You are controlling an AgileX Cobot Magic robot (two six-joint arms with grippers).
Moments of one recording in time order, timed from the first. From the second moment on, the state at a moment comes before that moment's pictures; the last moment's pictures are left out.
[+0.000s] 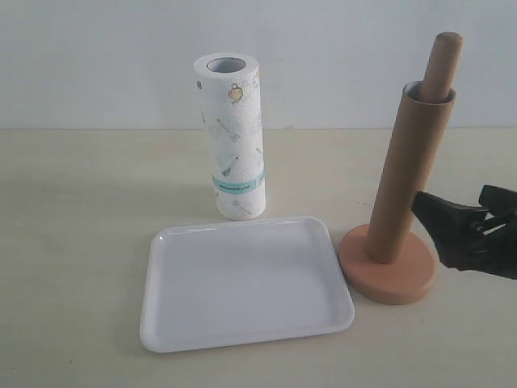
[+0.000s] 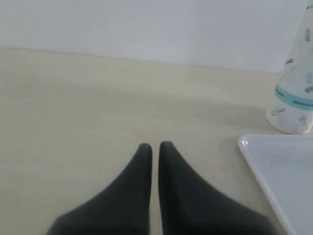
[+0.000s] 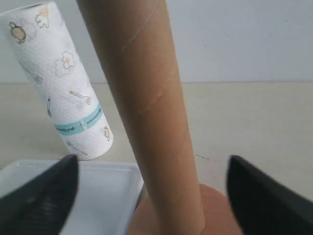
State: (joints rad) left arm -0.01 0.00 0.00 0.03 0.31 -0.14; right arm 0.09 1.28 -0.16 -0.45 -0.89 0.44
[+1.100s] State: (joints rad) left arm -0.01 0.00 0.00 0.03 0.31 -0.14; right arm 0.09 1.69 -0.44 -0.55 -0.95 0.50
